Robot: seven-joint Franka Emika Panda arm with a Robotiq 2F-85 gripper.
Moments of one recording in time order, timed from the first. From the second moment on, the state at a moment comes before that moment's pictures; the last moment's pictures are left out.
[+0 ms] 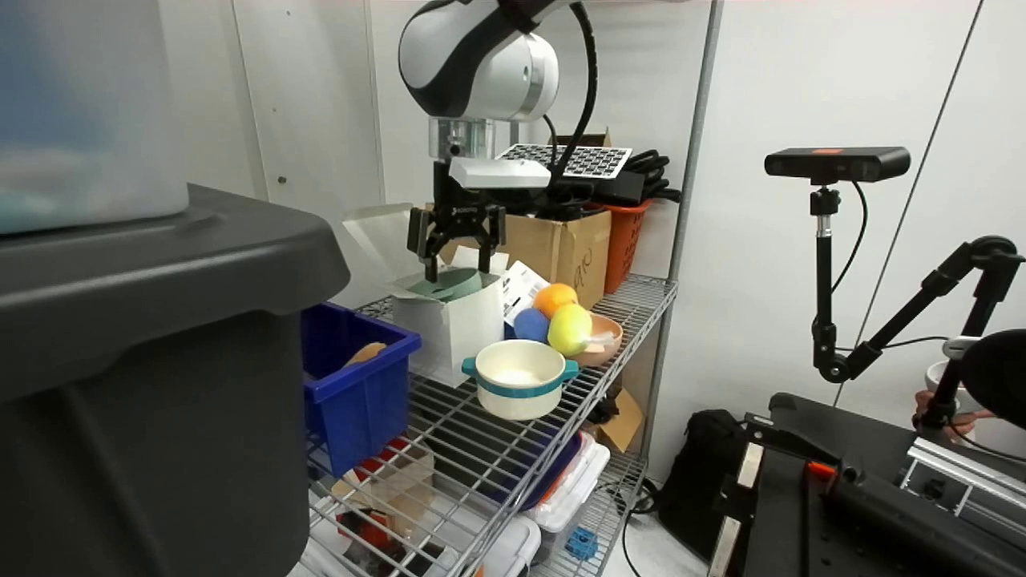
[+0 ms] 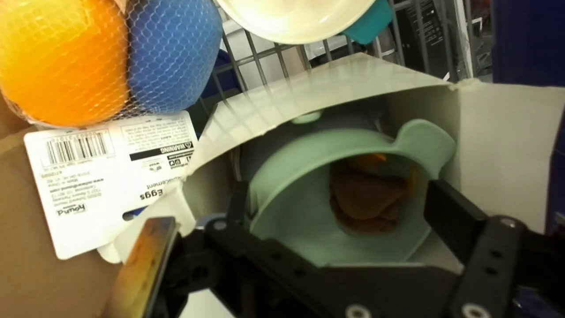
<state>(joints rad) -0.14 1.02 -0.01 -1.02 0.03 2.07 0.07</state>
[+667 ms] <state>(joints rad) -0.14 1.03 0.01 -0.96 0.05 2.07 0.07</state>
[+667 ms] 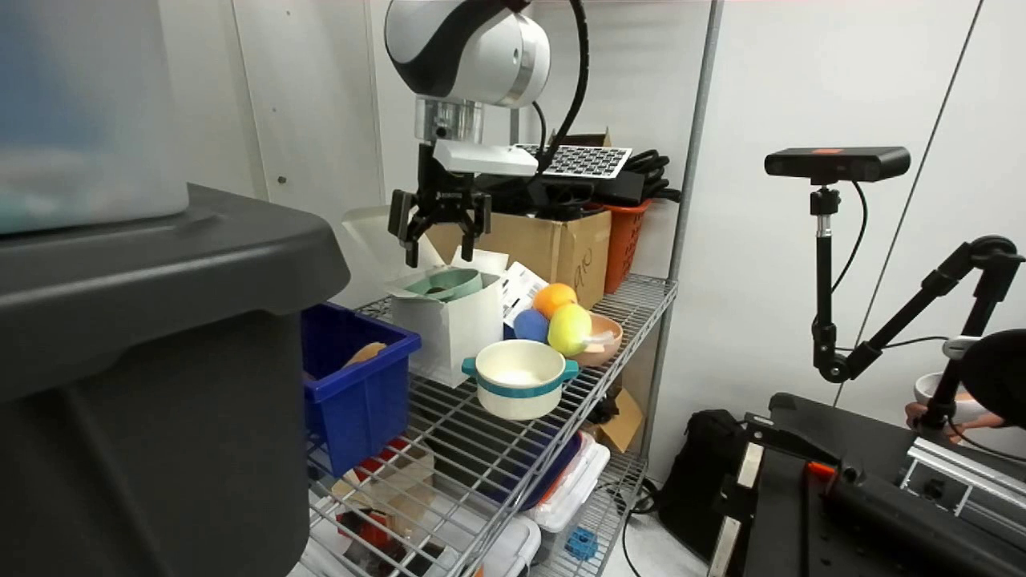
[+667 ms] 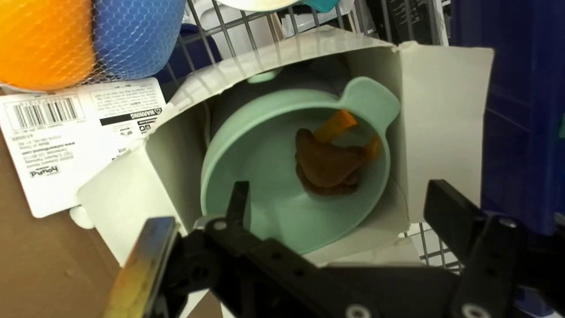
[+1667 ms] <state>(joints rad) -0.16 1.15 0.01 -0.88 0.05 2.08 0.06</state>
